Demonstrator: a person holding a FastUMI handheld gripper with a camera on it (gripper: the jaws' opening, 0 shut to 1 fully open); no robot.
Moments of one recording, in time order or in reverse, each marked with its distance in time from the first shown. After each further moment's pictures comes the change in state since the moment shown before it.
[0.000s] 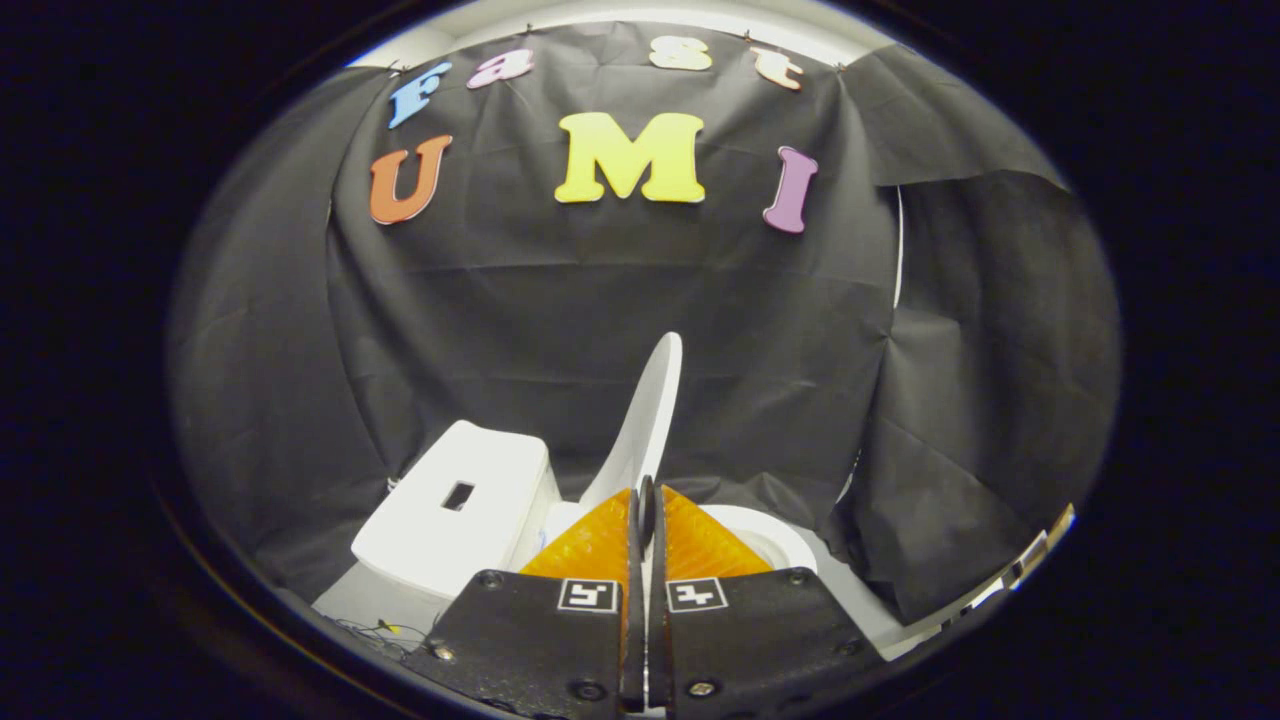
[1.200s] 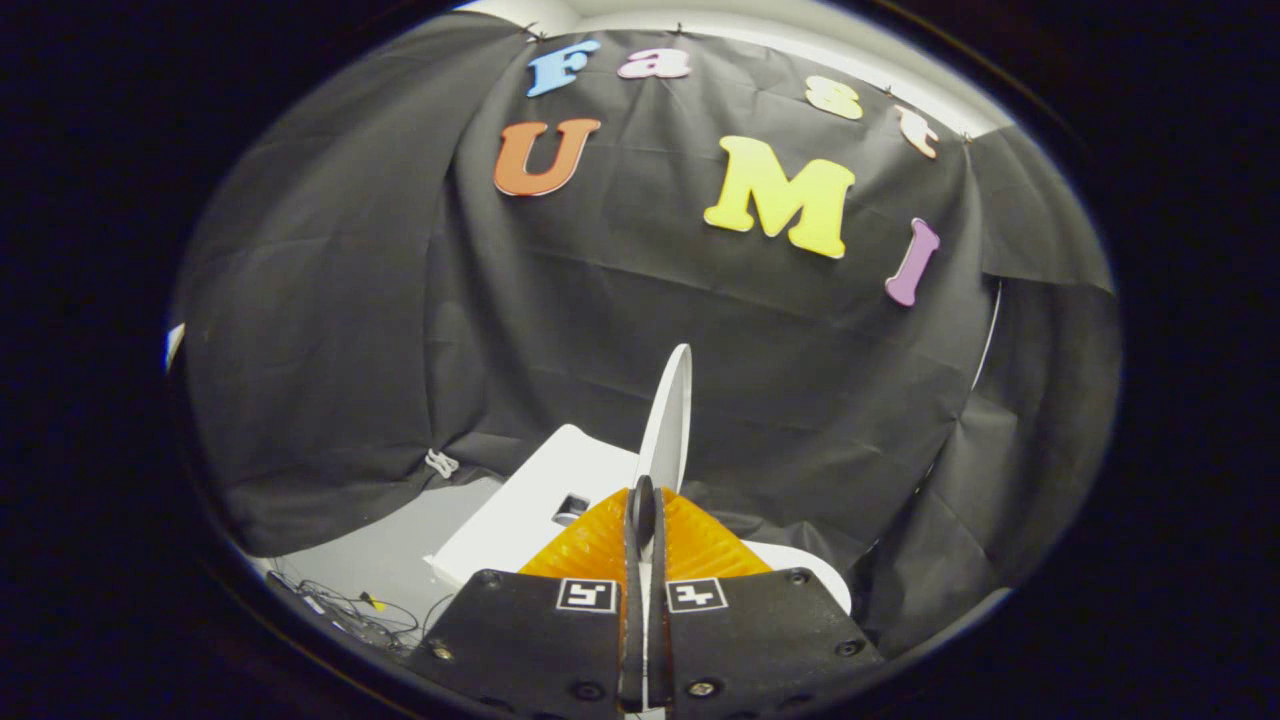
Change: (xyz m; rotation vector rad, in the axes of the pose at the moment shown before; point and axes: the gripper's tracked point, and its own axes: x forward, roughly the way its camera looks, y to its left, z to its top) arm 0.000 0.178 -0.004 -0.254 -0.055 0.131
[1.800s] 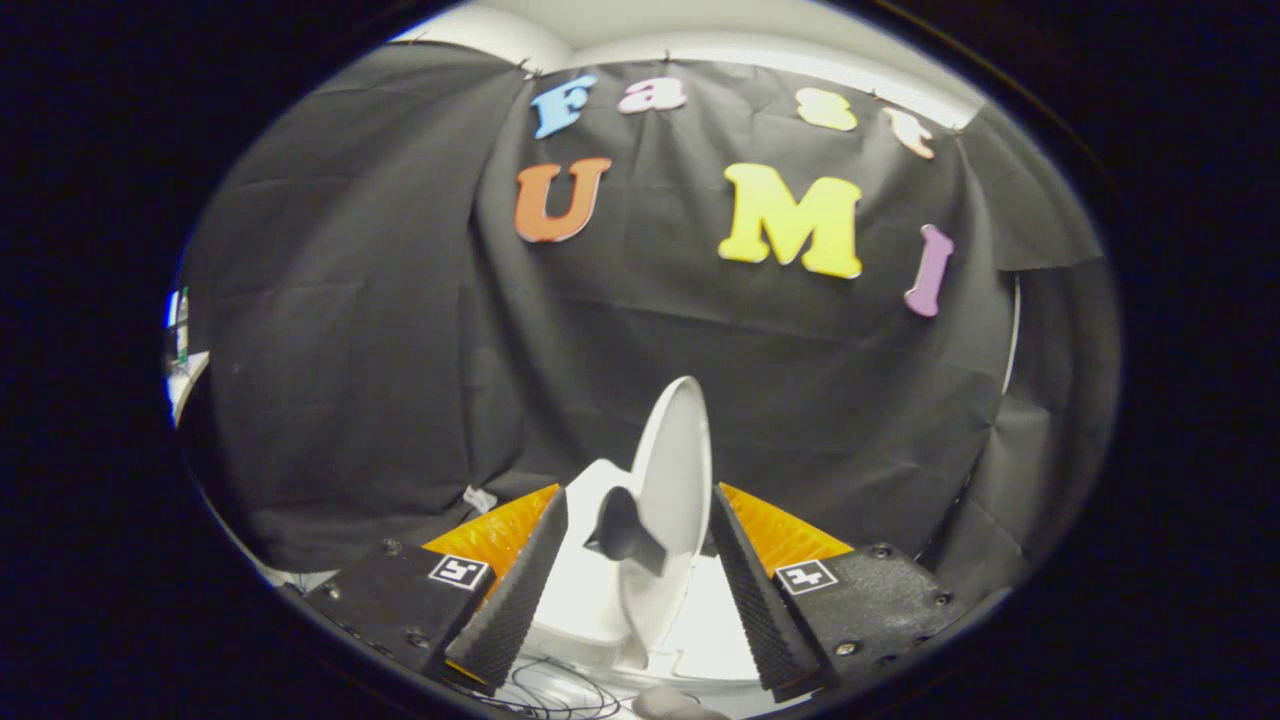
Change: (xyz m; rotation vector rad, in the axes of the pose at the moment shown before) arm -0.026 -0.027 0.020 0.103 -0.173 0.091
